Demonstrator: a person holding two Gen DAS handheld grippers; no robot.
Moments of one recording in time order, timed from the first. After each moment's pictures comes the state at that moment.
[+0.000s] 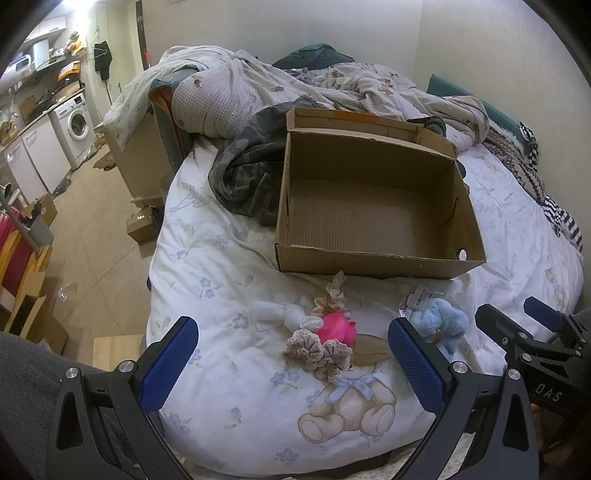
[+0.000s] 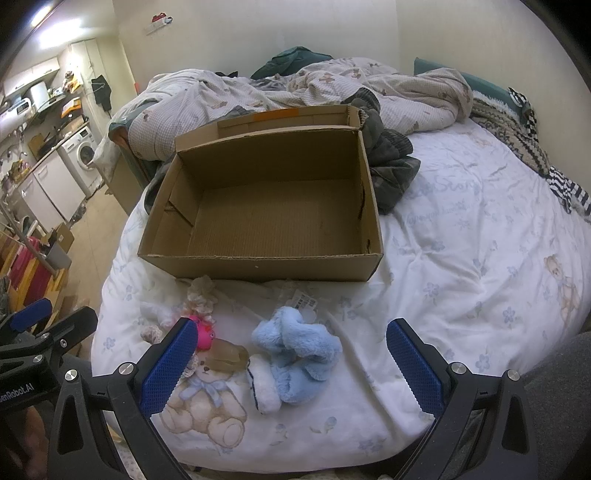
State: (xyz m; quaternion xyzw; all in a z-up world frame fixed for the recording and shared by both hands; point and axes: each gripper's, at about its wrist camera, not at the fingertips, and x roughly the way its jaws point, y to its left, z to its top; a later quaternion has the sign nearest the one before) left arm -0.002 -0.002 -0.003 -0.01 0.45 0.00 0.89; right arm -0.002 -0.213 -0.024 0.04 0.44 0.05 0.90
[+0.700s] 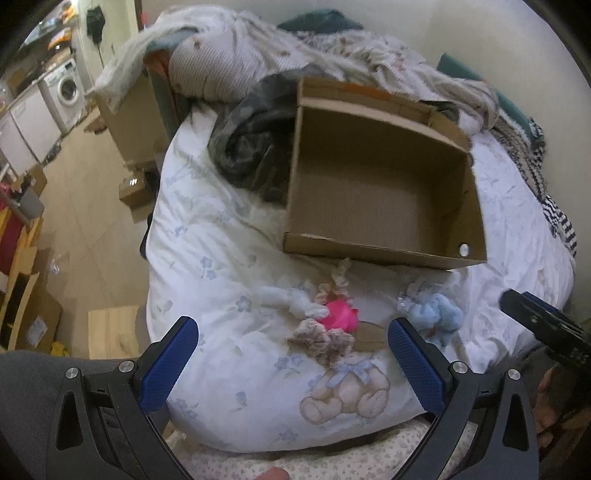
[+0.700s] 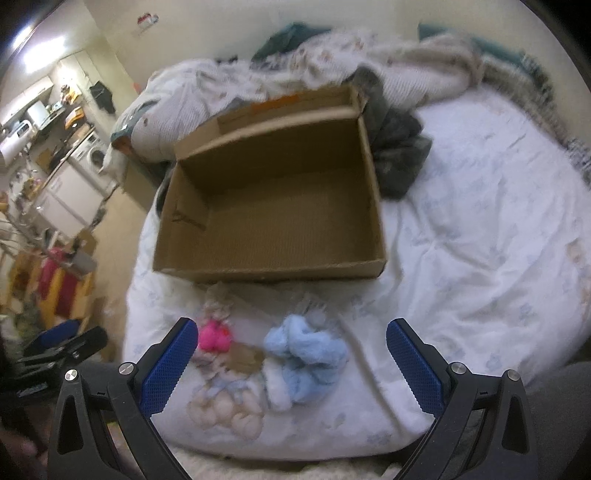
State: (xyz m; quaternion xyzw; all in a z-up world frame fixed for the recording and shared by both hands) left arm 0.036 0.024 0.004 -0.04 0.54 0.00 0.84; right arm 0.035 -0.240 -0.012 0.11 0.51 0.10 0.85
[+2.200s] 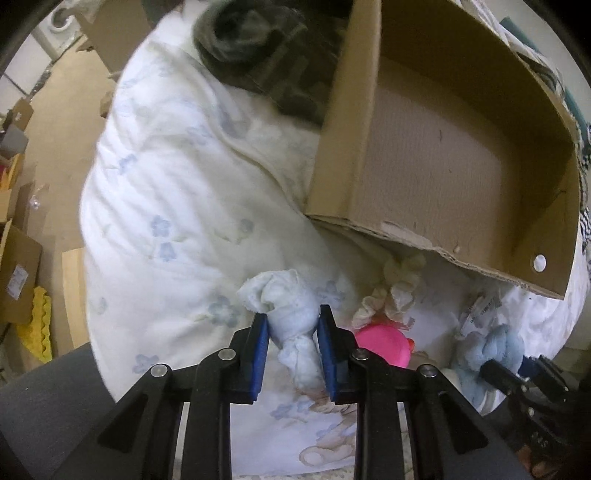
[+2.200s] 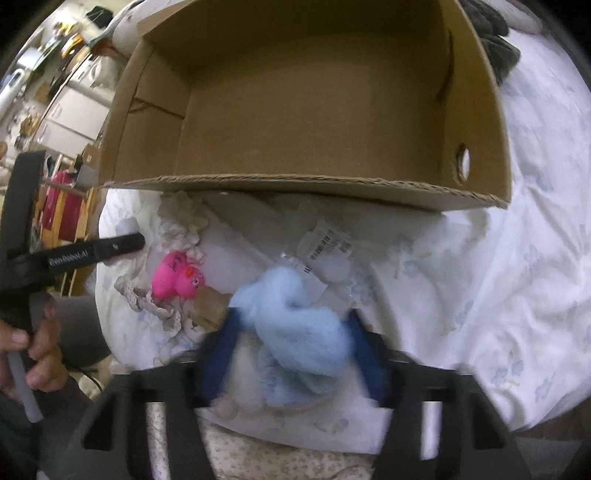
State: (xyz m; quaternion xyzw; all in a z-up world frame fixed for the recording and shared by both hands) left arm 0.132 0.053 -0.122 -0.09 0.67 0.02 0.73; right arm 0.092 -0.211 -0.117 0.06 0.66 0.17 0.73
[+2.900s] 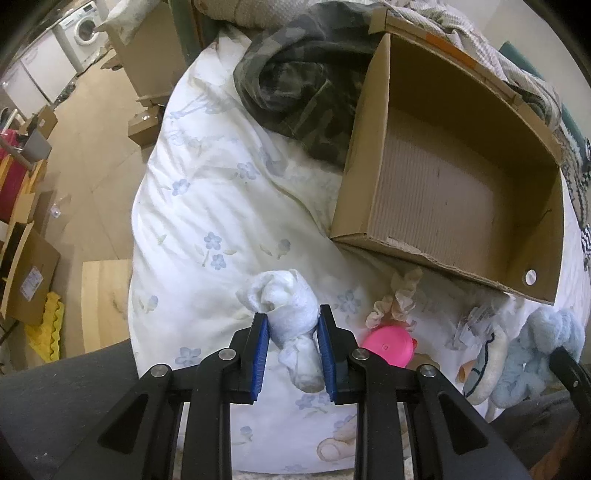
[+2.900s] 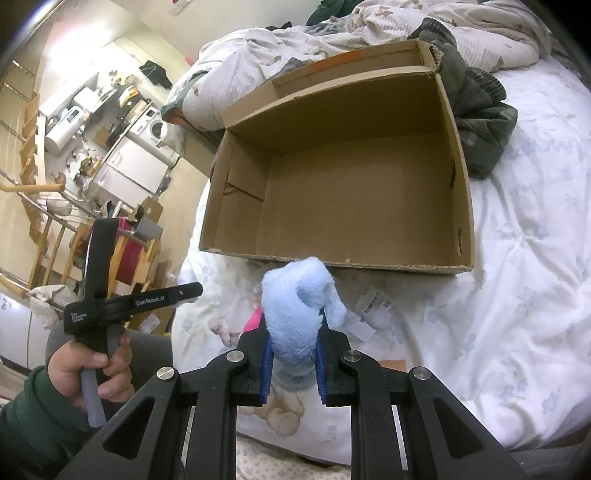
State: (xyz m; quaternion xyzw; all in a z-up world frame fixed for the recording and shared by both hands) left arm 0.102 0.057 -0.071 -0.09 0.62 0.05 0.78; right arm 0.074 -0.239 -0.045 0.15 0.53 0.24 0.80
